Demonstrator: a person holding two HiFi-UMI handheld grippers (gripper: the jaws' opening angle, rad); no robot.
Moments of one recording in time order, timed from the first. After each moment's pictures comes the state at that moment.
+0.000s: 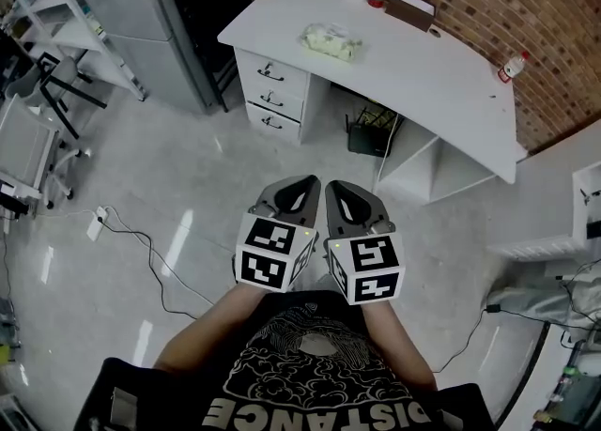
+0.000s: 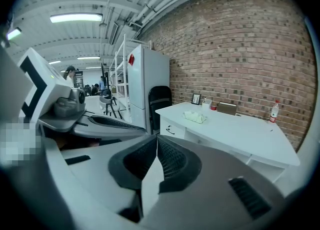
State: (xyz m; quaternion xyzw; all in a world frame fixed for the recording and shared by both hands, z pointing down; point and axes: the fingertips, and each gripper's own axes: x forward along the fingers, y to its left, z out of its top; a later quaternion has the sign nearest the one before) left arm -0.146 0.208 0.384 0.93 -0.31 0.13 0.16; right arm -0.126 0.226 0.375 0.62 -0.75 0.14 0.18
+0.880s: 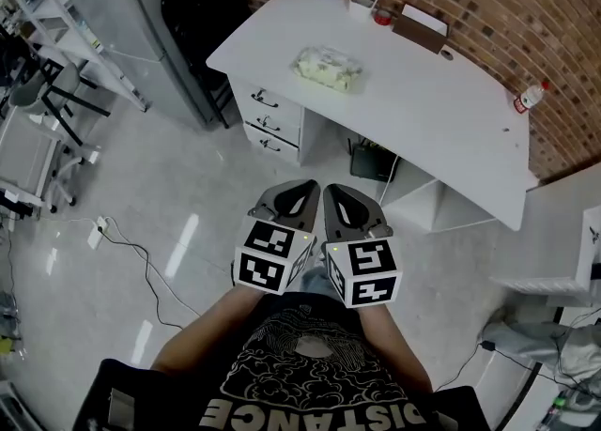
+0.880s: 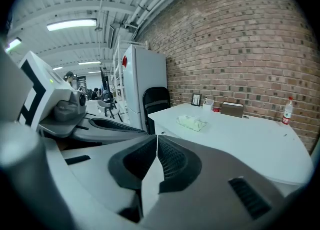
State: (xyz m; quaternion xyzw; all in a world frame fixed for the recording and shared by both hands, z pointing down) left arm -0.062 0.098 0.394 0.92 -0.32 0.16 0.15; right arm -0.043 0.113 0.382 0.60 -0.77 0.15 0.16
